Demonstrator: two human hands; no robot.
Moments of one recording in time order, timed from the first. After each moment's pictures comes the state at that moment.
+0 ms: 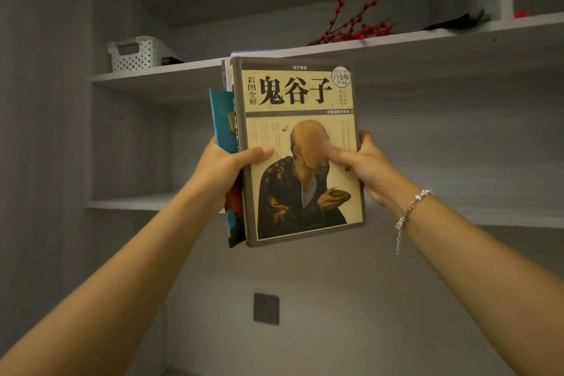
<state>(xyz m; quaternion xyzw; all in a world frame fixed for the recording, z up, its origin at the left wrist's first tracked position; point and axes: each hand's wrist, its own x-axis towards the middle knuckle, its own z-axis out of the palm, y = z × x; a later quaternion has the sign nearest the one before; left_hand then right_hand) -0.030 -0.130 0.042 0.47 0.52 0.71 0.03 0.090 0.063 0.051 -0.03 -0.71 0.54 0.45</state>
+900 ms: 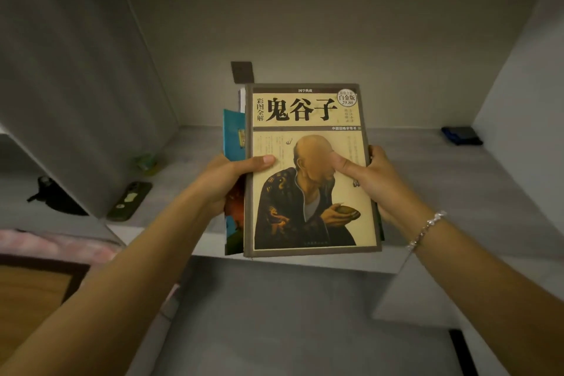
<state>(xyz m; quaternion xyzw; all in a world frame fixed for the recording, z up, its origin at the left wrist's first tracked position) 0.197 -0.312 -0.258 0.28 0.67 0.57 0.39 0.371 -0.157 -0.282 -0.36 -0.65 0.61 0.27</state>
